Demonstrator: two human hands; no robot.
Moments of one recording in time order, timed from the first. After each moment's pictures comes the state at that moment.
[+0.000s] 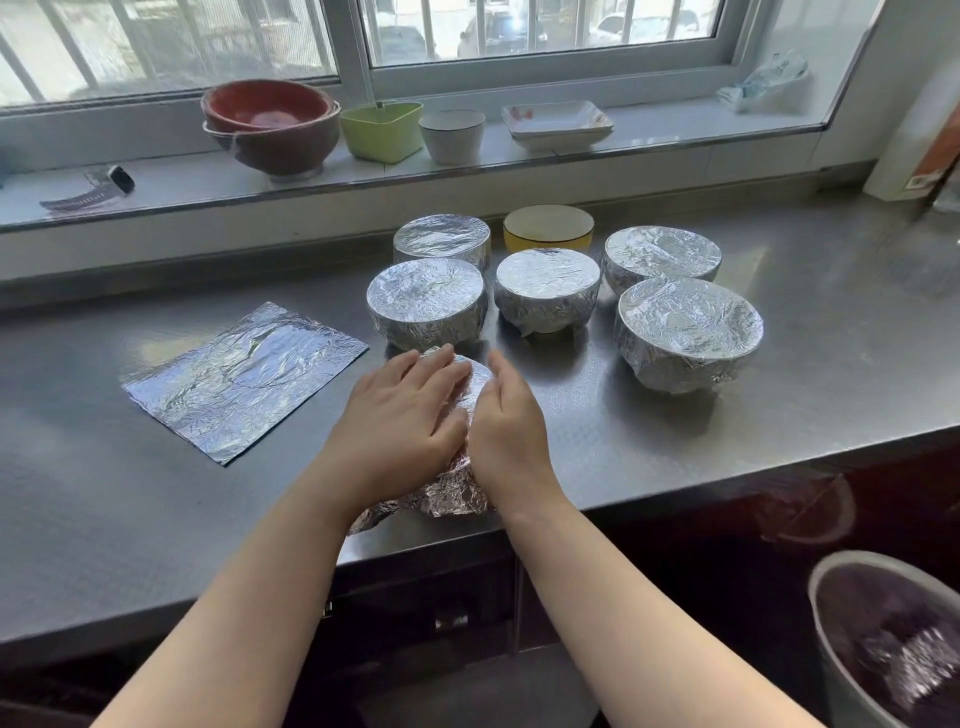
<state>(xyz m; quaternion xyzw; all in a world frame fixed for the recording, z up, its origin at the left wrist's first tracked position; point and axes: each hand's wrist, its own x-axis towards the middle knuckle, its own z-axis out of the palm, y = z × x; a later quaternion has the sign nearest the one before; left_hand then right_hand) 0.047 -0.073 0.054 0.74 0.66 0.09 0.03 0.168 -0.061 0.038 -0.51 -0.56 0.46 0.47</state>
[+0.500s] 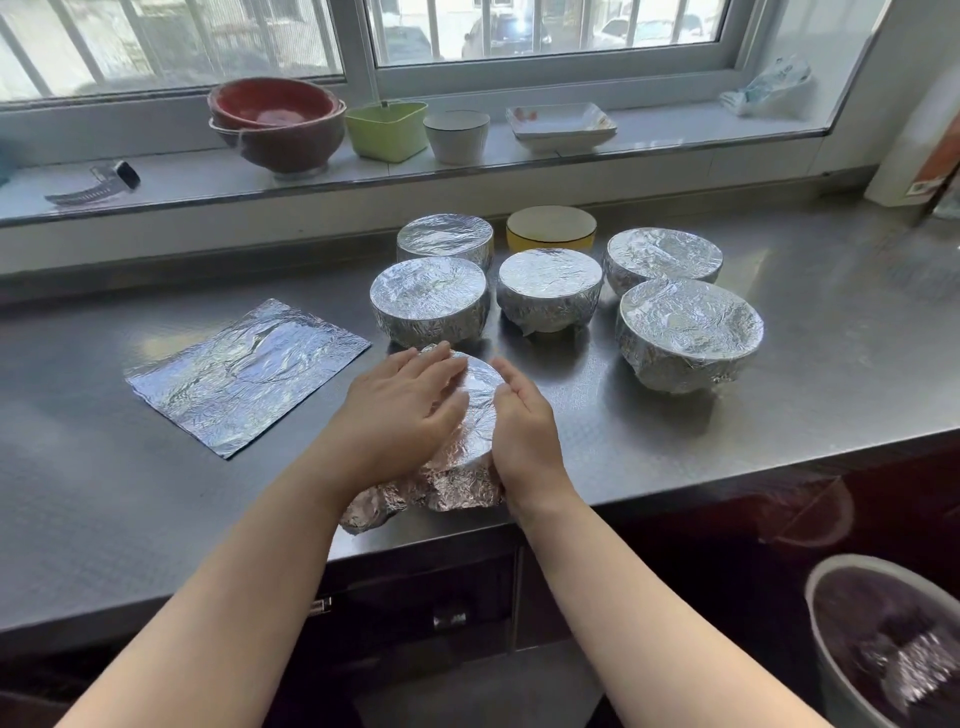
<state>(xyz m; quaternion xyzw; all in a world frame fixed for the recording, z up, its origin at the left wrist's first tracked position) 0.043 -0.070 0.065 0.73 0.67 0.09 0.08 0.174 -0.055 0.025 -0.48 -0.43 0.58 0.49</state>
